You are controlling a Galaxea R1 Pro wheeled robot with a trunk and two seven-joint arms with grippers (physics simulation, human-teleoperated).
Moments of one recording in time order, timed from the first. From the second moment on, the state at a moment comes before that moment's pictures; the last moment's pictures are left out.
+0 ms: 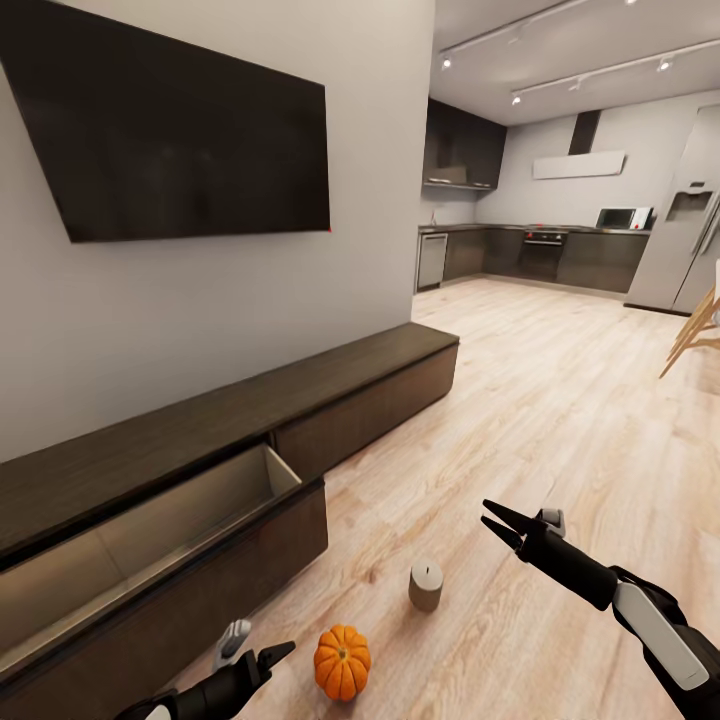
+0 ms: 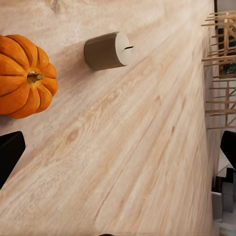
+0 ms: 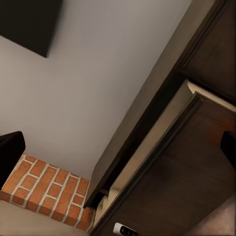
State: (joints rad) left arm -0.34 0.19 -0.39 -0.48 1.03 0.36 -0.68; right arm -0.36 -0.40 0.12 -1.03 -1.15 0.60 0.86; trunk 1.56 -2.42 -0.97
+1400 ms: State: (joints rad) left arm -0.37 0.24 -0.35 -0.49 1.05 0.41 -0.81; right arm -0.36 -0.40 0.12 -1.03 -1.15 0.60 0.83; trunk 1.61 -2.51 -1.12
